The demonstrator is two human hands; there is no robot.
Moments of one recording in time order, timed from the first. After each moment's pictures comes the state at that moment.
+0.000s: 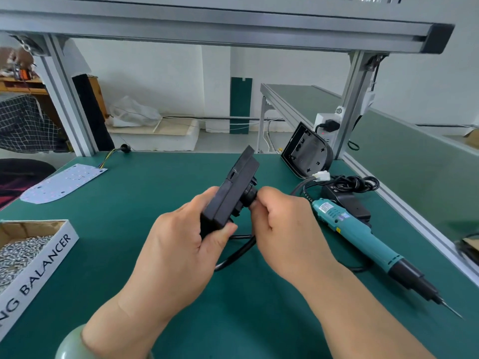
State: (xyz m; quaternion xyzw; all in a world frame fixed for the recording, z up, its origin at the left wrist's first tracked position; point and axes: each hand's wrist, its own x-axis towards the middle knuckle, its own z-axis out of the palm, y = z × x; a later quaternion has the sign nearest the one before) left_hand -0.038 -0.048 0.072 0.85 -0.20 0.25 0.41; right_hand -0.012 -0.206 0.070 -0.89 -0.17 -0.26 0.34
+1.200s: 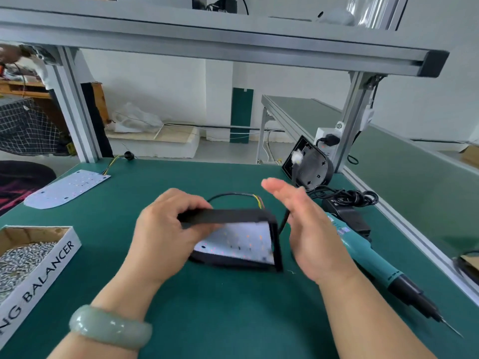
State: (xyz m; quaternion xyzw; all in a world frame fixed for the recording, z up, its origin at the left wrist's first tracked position) left_hand 0.008 -0.023 0.060 0.84 -0.12 0.29 0.44; right_hand 0.014 -0.239 0.051 -0.69 -0.15 -0.08 0.70
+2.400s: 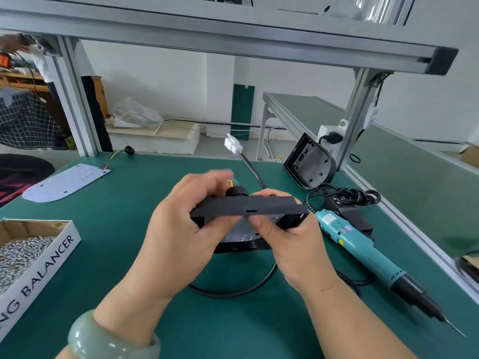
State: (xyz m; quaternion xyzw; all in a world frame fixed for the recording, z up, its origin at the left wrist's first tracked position) left_hand -0.020 -0.043 0.084 0.77 -0.22 0.28 0.53; right_hand 0.004 -0.203 0.048 -0.63 -0.22 -0.17 0.73
